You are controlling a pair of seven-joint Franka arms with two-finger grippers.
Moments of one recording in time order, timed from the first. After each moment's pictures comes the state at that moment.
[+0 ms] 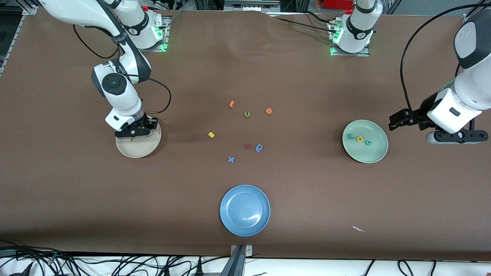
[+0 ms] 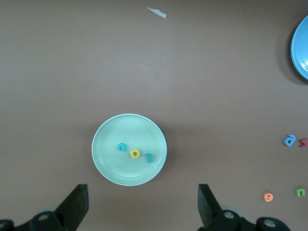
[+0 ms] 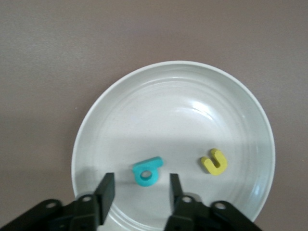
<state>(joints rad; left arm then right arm) -0.02 0.17 -0.04 -1.59 -0.05 1.74 -0.10 -0.06 0.31 0.27 -2.31 -0.48 2.63 0.45</state>
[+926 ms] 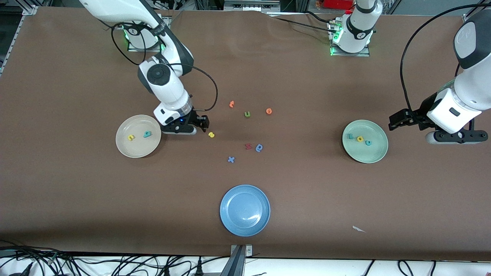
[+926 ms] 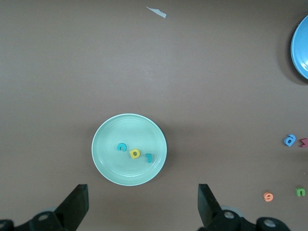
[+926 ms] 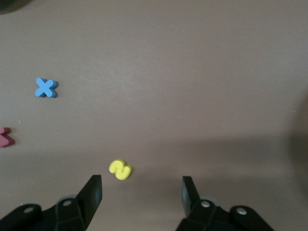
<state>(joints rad) -0.02 0.17 -0.04 -1.59 -0.05 1.74 -0.10 0.25 0.43 0.30 -2.09 -0.19 2.67 0.79</state>
